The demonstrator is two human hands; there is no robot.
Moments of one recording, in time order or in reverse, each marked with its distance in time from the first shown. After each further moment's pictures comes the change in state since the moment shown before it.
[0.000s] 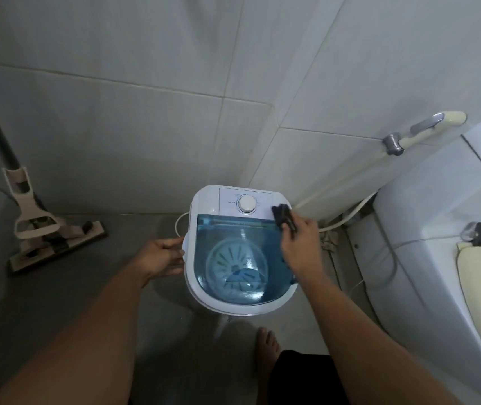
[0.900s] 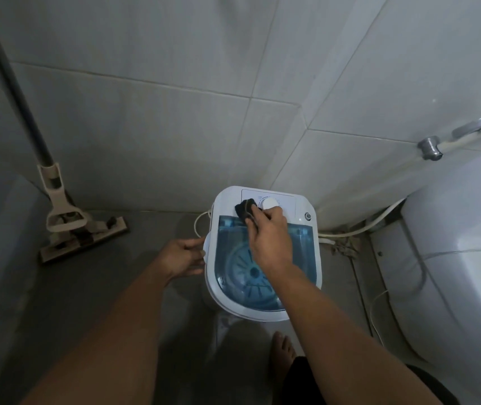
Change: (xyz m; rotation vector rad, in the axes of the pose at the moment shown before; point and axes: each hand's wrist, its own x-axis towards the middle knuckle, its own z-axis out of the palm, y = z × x) left_hand 0.001 0.001 -0.002 0.007 -0.003 0.012; right_hand -0.011 -0.075 0.075 -0.122 -0.064 -0.249
